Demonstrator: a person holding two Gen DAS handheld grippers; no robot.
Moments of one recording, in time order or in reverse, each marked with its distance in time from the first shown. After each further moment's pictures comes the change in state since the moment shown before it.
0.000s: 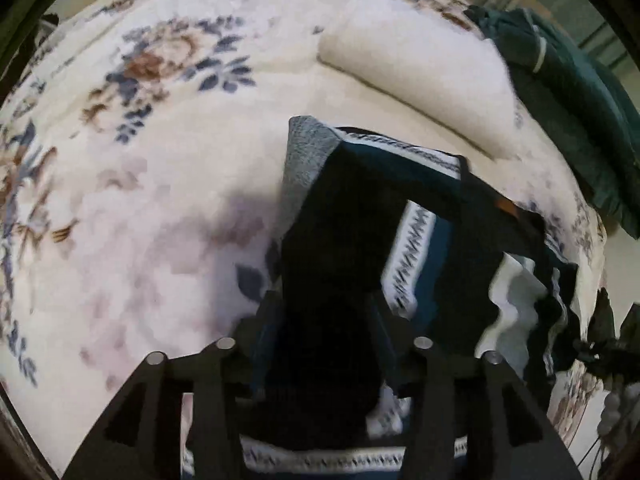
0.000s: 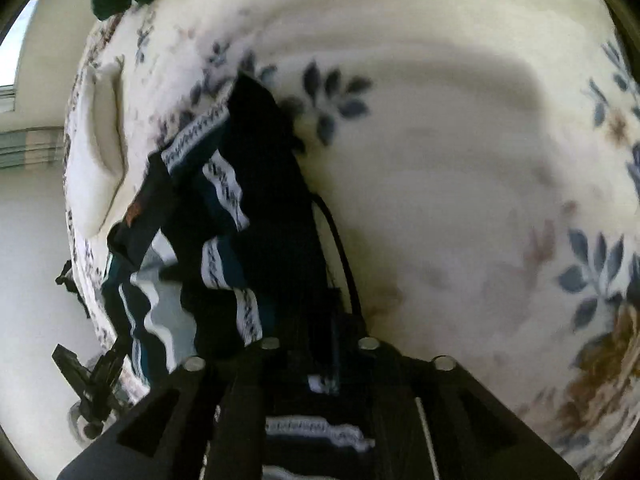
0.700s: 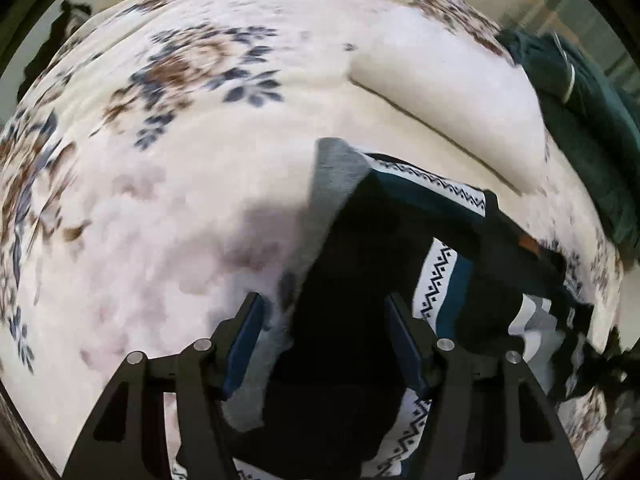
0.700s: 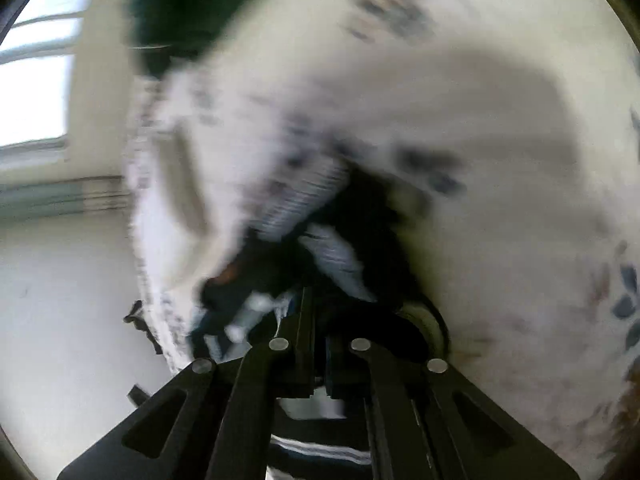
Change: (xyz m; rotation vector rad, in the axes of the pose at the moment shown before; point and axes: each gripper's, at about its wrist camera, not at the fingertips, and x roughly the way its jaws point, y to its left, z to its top) left arm 0.018 0.008 0.019 -0.112 -0.063 0.072; right arm 0.002 -0.008 0.031 0.143 -0.046 0.234
